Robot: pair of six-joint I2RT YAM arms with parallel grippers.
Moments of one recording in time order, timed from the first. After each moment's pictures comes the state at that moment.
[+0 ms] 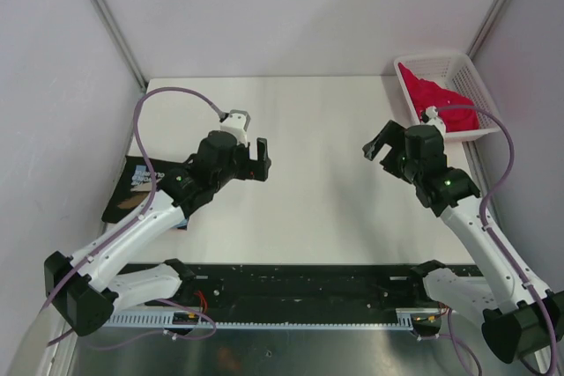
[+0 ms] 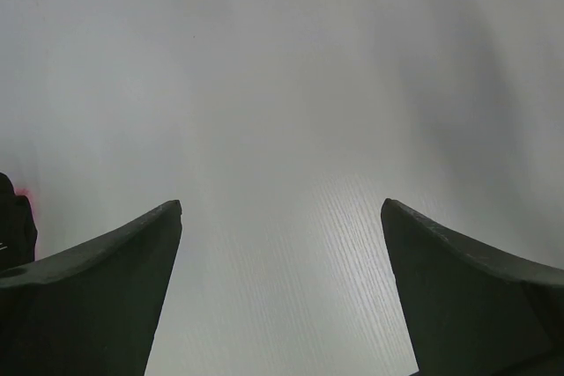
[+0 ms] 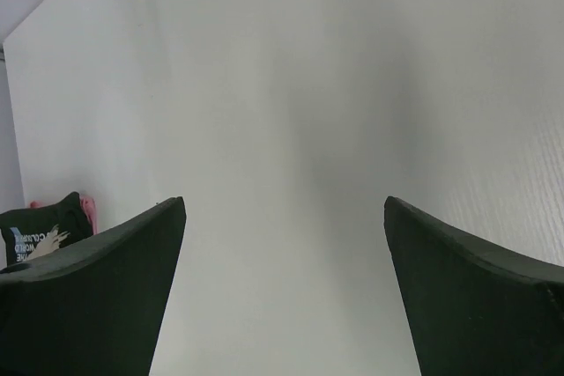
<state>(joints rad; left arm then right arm) -0.67 1.08 0.97 -0.42 -0.23 -0.32 0.35 0.97 0.97 -0.56 0.17 0.77</state>
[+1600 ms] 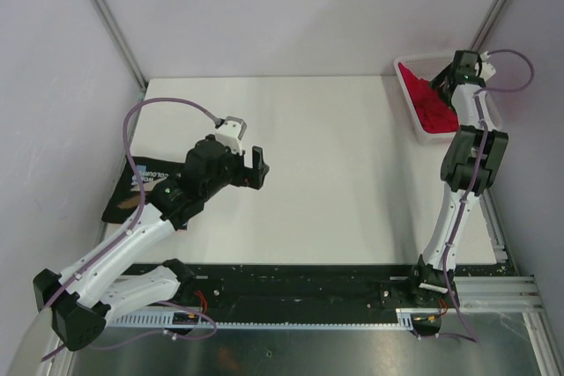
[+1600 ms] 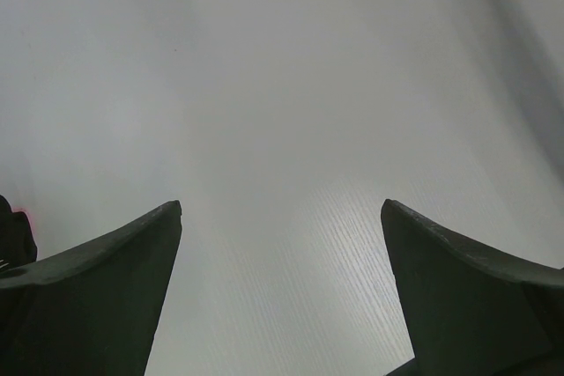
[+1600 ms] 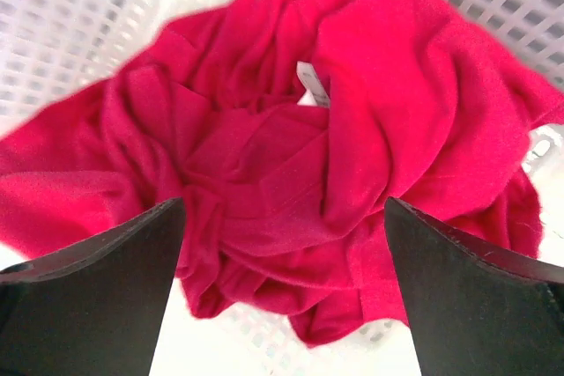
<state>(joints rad) -0.67 0.96 0.89 -0.38 -0.15 -0.25 -0.23 2.27 2.06 -0.52 0.27 0.62</state>
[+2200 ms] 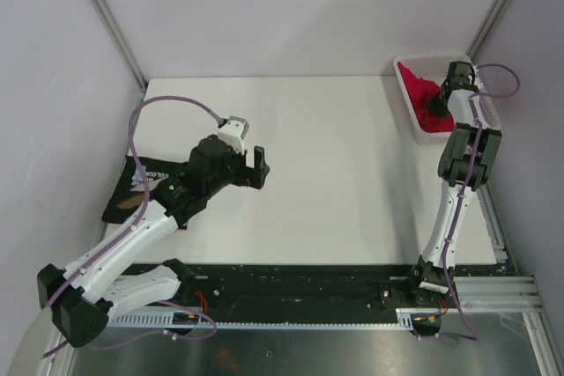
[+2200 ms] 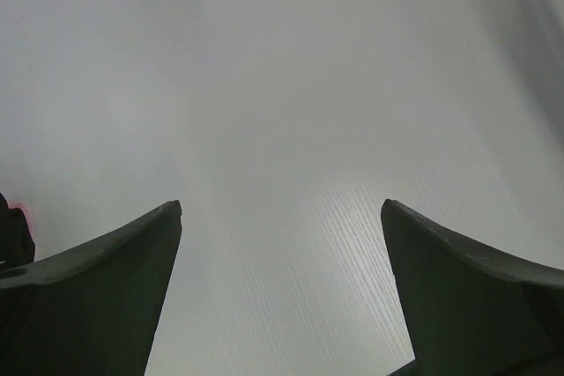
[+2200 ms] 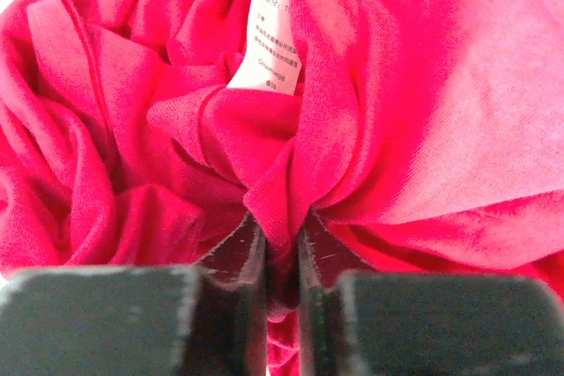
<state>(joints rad) -0.66 0.99 0.89 -0.38 -0.15 -0.25 -0.25 2.43 2.13 -0.57 0.13 0.64</state>
